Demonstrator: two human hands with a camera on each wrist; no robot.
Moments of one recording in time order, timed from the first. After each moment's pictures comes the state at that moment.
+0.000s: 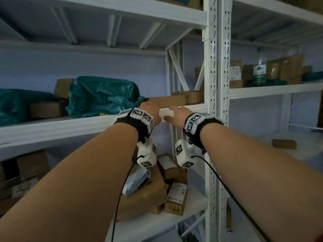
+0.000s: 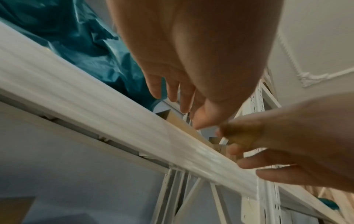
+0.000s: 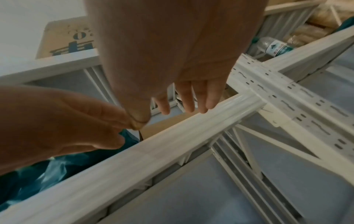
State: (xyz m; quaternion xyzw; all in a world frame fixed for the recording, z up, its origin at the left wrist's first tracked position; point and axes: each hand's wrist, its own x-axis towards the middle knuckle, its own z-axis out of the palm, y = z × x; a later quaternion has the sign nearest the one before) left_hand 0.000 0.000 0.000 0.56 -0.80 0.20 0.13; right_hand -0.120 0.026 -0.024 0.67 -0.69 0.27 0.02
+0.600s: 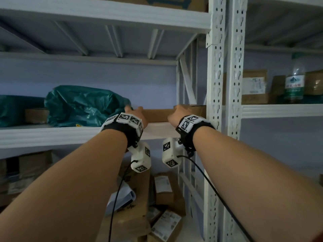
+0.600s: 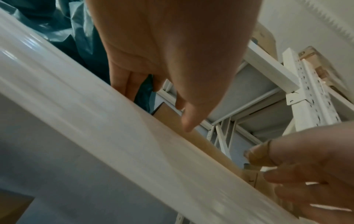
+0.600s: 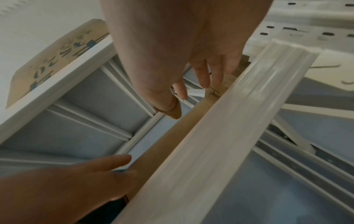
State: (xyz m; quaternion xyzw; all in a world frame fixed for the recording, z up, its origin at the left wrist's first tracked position) left_hand -0.051 -0.037 0.014 0.73 -0.64 0.10 0.21; right_hand -0.201 -0.066 0.015 0.67 -0.66 0.34 -0.06
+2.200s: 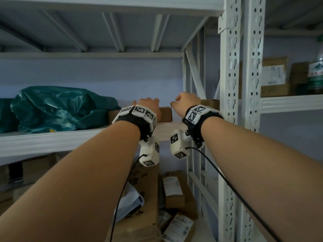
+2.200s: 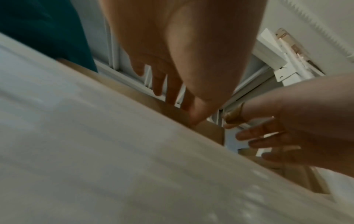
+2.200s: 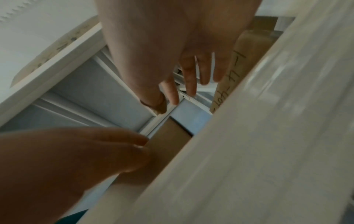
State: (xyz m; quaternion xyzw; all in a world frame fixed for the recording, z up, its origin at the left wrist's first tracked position) left_hand -0.064 -0.076 0.040 0.69 -0.68 0.19 0.14; right_hand -0.192 -0.103 0.036 0.68 -0.62 0.39 0.04
